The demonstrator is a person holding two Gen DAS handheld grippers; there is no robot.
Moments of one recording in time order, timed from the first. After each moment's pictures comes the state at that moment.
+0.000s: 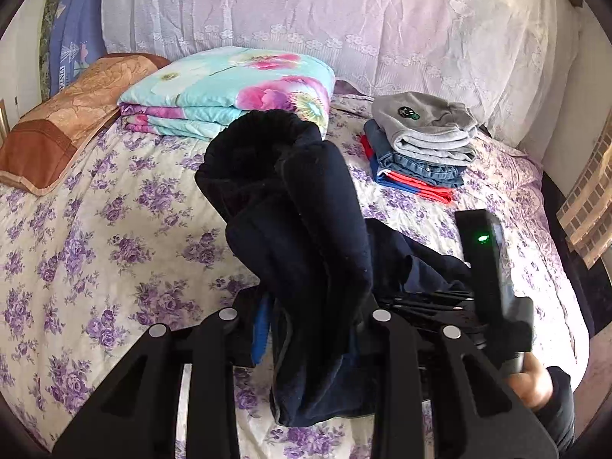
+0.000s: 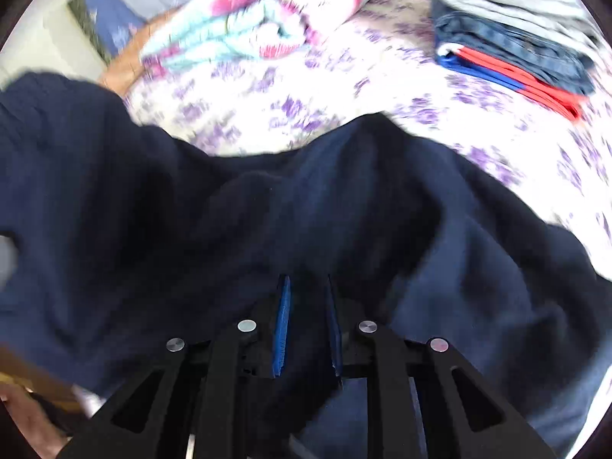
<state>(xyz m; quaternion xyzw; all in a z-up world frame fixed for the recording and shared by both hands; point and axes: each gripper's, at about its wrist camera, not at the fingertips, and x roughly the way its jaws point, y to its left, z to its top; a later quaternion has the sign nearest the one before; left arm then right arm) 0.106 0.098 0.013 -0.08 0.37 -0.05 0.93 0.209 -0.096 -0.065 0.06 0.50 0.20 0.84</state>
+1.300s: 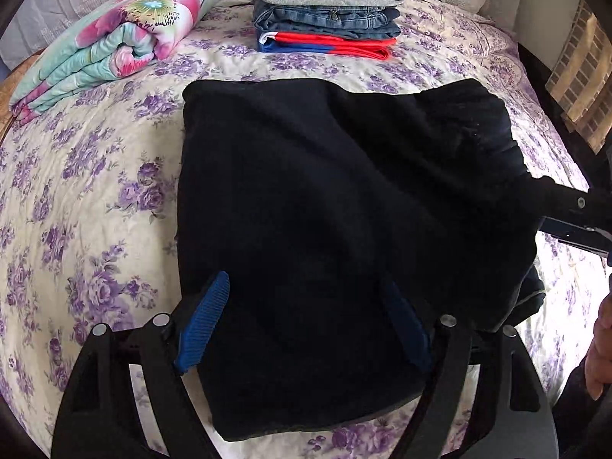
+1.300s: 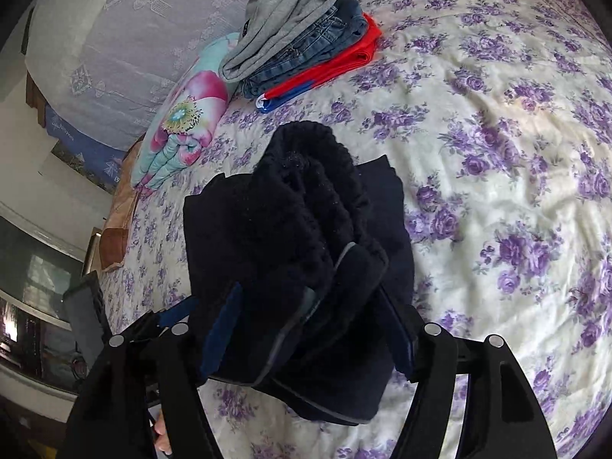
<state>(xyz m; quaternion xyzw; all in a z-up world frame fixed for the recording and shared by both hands) 0.134 -0.058 -0.103 0.04 0.49 -0.12 0.86 0.143 -0.279 -0.085 0.27 0.47 0.16 0.83</state>
